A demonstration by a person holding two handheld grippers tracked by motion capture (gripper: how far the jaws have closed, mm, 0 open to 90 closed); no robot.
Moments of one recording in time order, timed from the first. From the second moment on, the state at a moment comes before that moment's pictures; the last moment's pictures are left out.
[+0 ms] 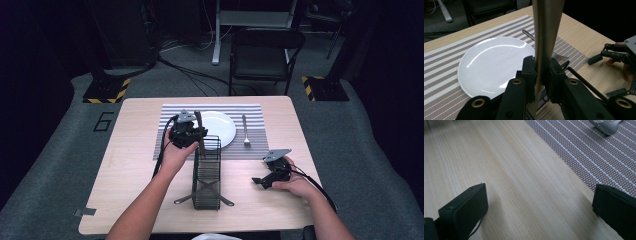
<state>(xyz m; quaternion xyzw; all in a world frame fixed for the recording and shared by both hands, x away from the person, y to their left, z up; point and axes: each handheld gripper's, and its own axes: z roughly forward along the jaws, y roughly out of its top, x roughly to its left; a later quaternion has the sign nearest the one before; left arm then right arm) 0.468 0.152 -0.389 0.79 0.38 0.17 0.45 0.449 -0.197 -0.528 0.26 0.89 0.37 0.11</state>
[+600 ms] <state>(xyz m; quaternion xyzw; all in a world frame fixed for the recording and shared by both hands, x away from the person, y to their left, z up) 0.462 0.148 -0.383 0.79 0.37 0.18 0.45 0.450 -0.197 -0.528 0.25 0.89 0.37 0.11</state>
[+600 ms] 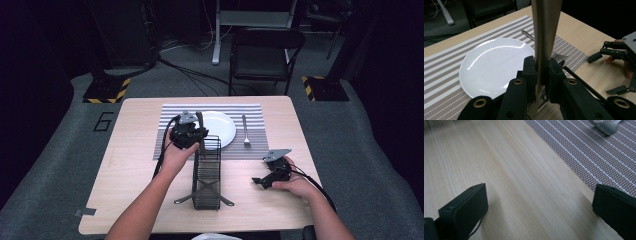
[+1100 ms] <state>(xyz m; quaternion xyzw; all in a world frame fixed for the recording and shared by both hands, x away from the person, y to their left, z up) 0.454 0.150 -0.354 0.79 0.36 0.20 0.46 0.450 -0.197 -0.528 0.26 0.89 0.37 0.11</state>
